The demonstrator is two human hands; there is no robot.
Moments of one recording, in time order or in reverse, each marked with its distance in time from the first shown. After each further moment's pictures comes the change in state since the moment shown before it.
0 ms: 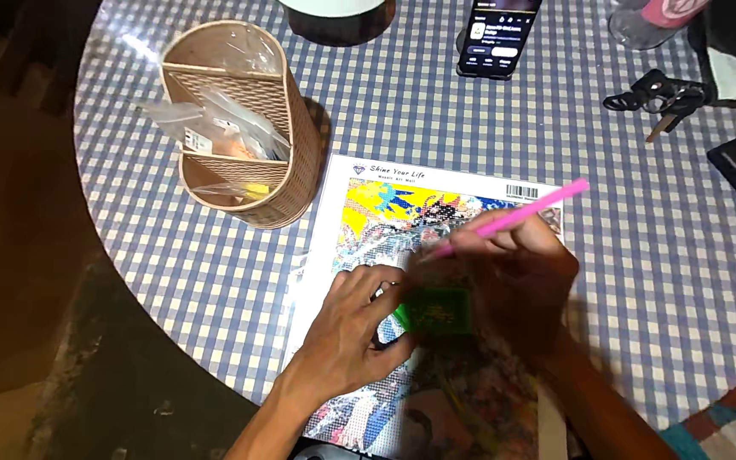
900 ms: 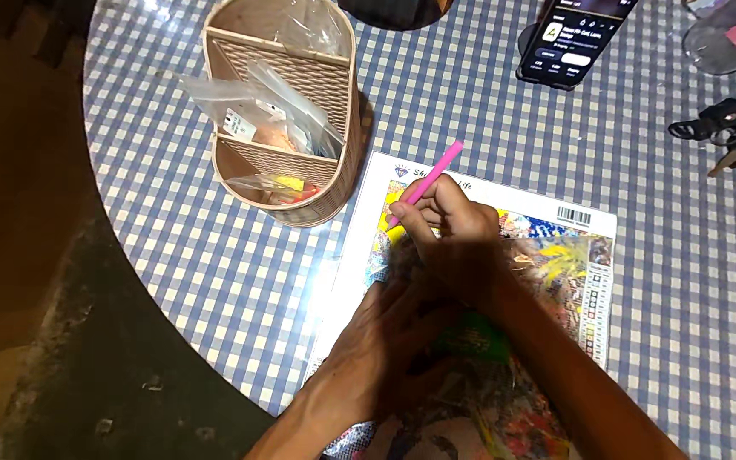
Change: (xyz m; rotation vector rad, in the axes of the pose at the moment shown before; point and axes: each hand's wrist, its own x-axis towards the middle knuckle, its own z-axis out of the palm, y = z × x) left_hand 0.000 0.001 0.000 -0.013 0.033 0.031; right_hand 0.052 0.032 0.073 -0.289 -0.262 -0.027
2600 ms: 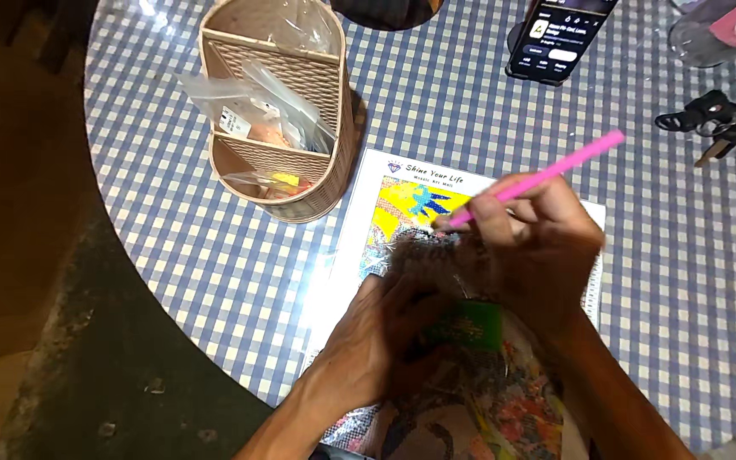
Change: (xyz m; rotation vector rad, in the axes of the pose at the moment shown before) left_hand 0.001 -0.001 0.000 -0.030 -0.021 -0.004; right_hand -0.027 -0.012 -0.051 0.232 0.205 0.048
